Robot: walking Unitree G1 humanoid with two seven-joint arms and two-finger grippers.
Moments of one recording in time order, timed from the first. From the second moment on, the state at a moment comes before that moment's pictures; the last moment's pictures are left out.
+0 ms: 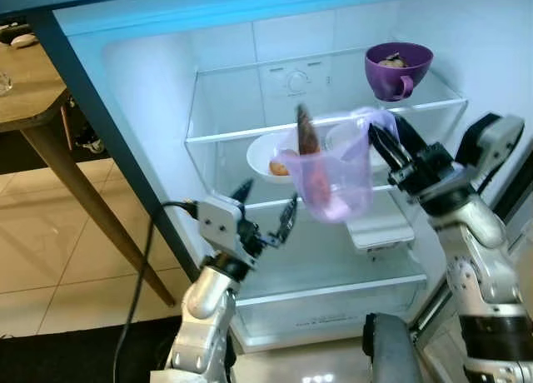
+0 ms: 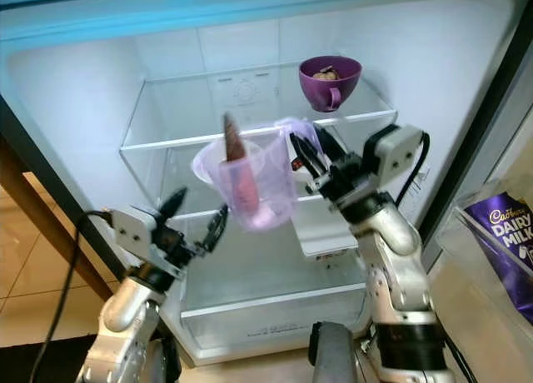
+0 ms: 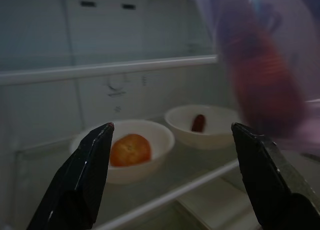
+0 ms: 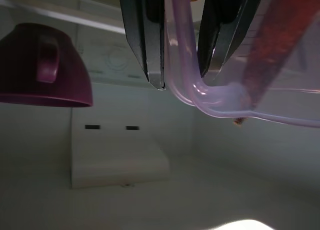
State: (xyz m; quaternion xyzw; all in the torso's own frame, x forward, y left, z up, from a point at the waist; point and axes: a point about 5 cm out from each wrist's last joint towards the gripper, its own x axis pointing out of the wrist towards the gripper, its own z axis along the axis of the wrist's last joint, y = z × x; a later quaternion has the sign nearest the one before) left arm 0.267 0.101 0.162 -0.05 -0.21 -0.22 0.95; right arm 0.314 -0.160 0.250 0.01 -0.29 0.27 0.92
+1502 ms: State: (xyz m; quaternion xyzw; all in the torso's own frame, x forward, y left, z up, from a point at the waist) left arm 0.263 0.099 0.146 -0.04 -0.18 -0.20 0.96; right arm 0.389 -0.103 0.299 -0.04 -0.29 0.12 0.95
